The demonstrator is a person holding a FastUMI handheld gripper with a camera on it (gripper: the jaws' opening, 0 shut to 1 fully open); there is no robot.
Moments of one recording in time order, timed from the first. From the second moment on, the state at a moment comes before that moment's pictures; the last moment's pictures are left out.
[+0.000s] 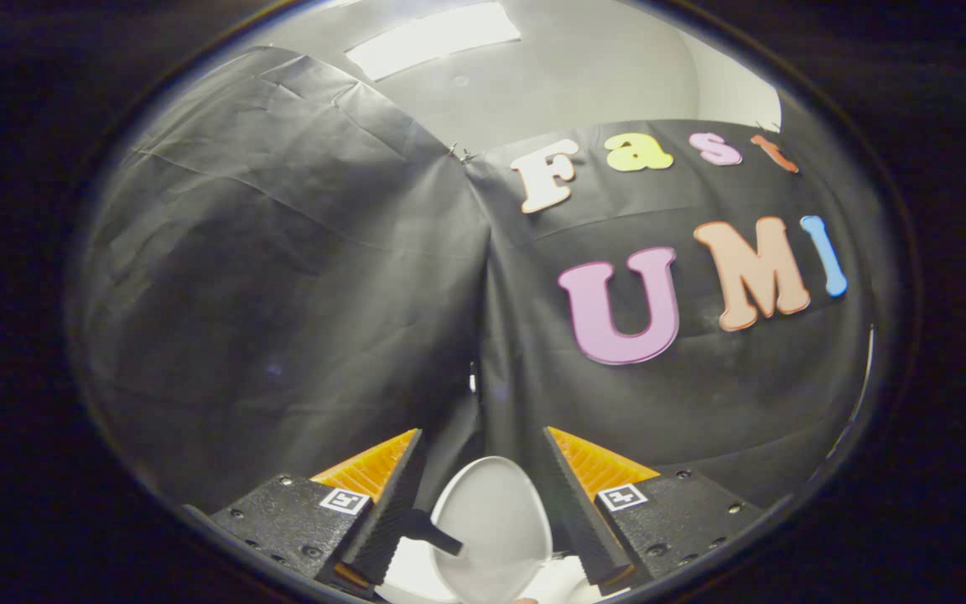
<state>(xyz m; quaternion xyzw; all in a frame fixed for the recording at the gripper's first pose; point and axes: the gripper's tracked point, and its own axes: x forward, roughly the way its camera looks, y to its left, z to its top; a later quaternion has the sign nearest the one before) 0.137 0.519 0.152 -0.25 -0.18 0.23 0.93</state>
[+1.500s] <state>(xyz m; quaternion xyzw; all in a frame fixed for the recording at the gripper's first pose) 0.000 0.041 0.195 -0.23 -0.17 -0.14 0.95</state>
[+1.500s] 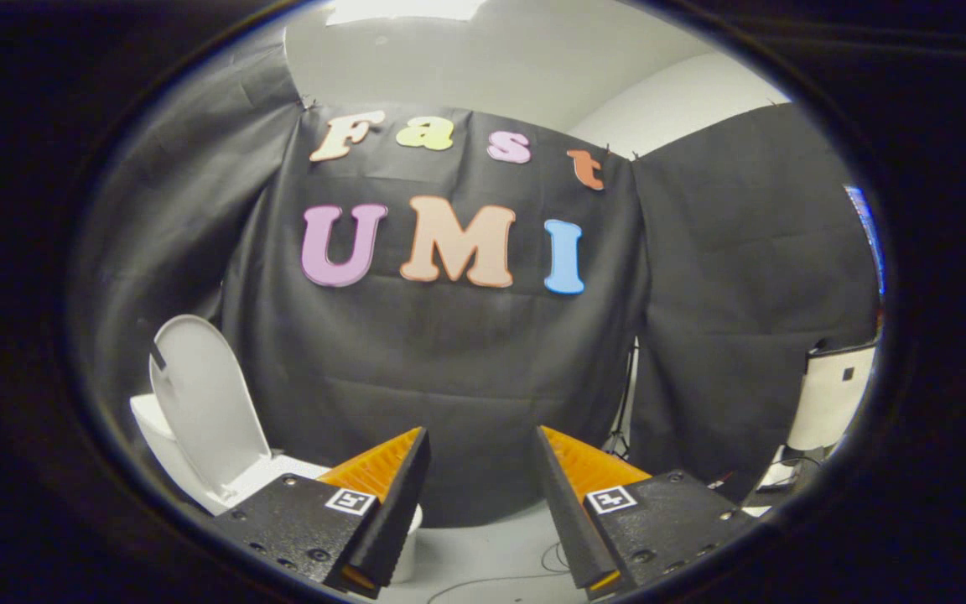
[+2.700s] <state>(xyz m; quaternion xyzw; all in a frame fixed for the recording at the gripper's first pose) -0.021 -0.051 0.039 -0.13 -0.02 -0.14 0.98</state>
